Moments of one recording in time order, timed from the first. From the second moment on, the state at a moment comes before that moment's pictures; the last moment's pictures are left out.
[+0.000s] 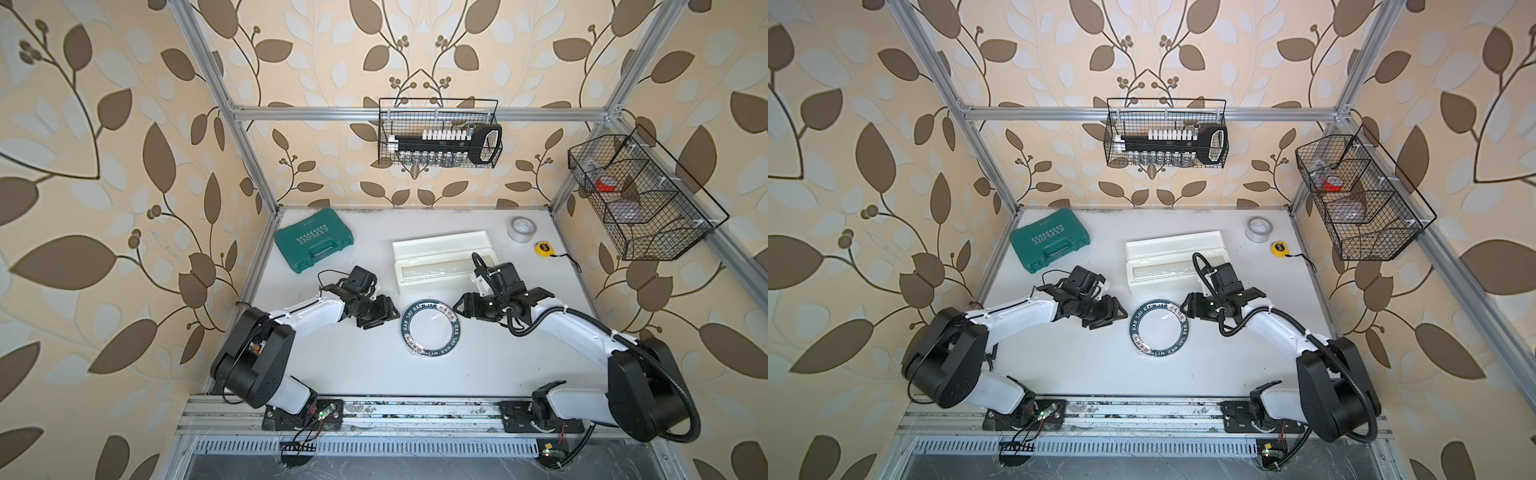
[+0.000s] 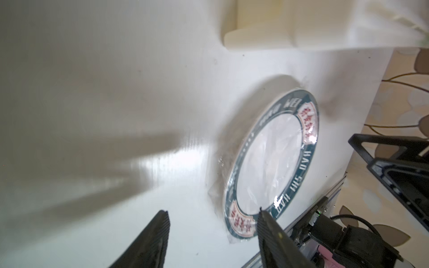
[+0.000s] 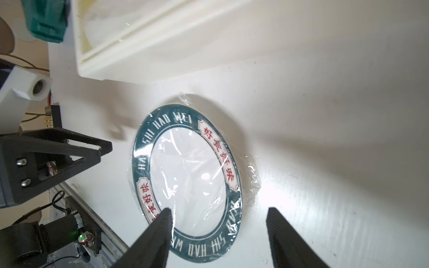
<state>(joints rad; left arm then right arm) -0.47 1.41 0.76 -0.39 0.46 -0.72 0.35 1.28 0.73 -0.43 -0.32 0.47</state>
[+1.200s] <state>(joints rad) -0.06 1.51 0.34 0.64 -0.31 -0.15 0.07 1.47 0.30 0.88 0.42 0.06</state>
